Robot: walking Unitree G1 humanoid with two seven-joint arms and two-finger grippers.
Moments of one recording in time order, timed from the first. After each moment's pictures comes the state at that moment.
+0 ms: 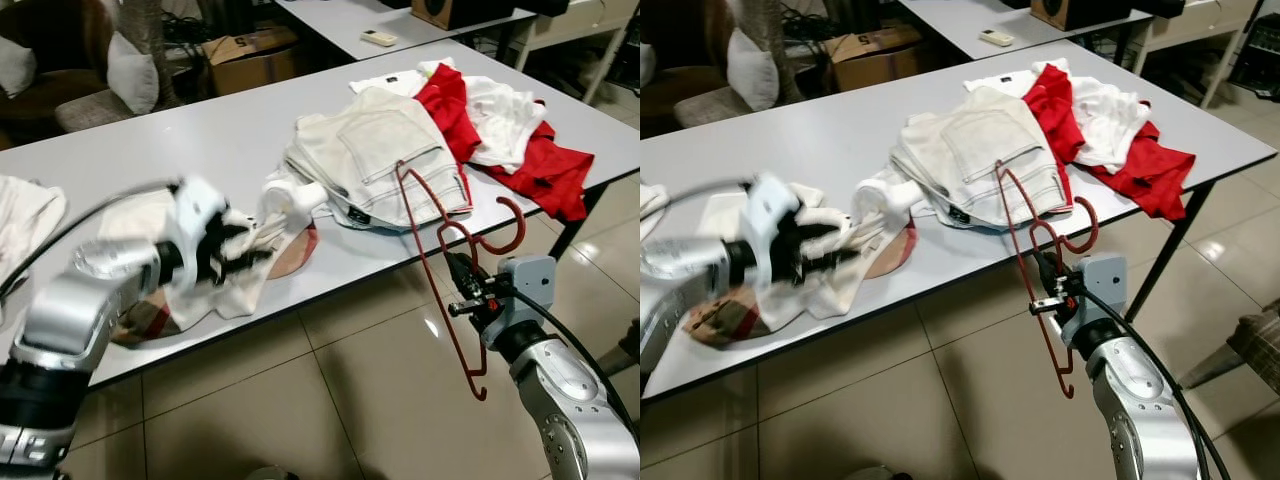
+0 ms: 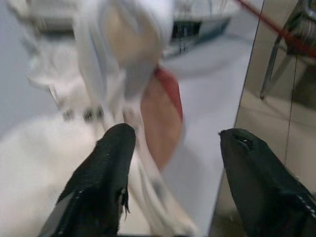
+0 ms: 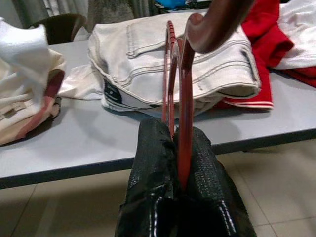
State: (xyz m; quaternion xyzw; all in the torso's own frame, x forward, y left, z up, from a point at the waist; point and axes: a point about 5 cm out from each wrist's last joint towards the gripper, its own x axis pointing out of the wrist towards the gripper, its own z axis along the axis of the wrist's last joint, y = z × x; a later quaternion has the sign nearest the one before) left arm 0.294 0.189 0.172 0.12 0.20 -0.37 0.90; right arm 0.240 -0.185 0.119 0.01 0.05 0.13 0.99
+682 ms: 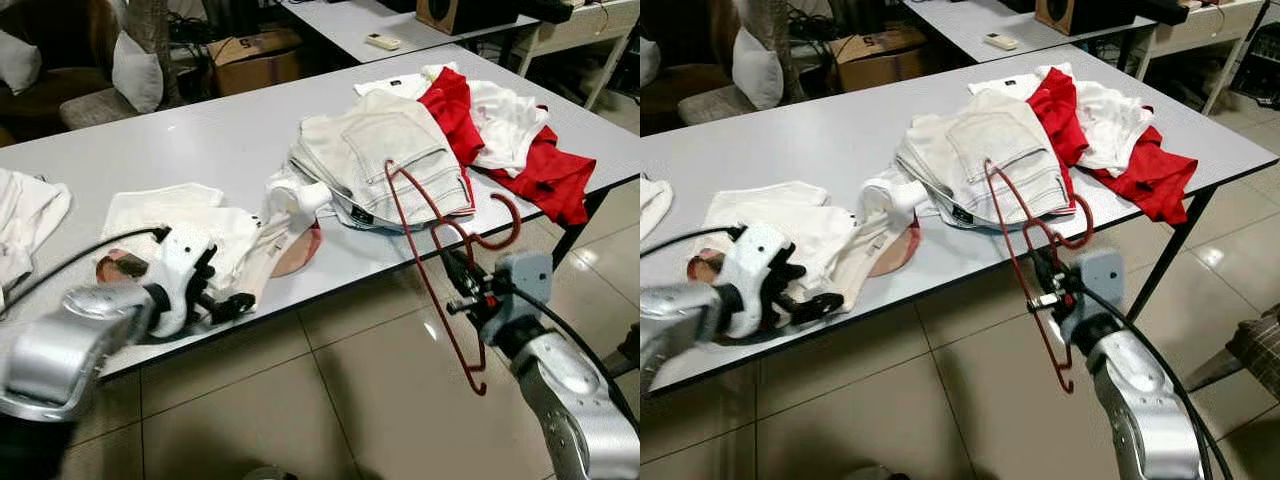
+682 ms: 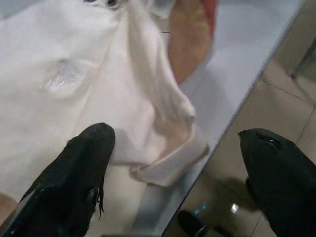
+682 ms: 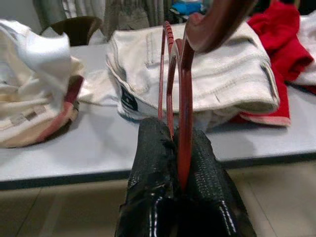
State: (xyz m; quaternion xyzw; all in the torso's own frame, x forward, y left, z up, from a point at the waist) left arm 0.262 0.199 0.146 0.10 0.30 -0.26 0.91; right arm 0.246 -0.182 0.126 0.00 0.04 0.16 0.99
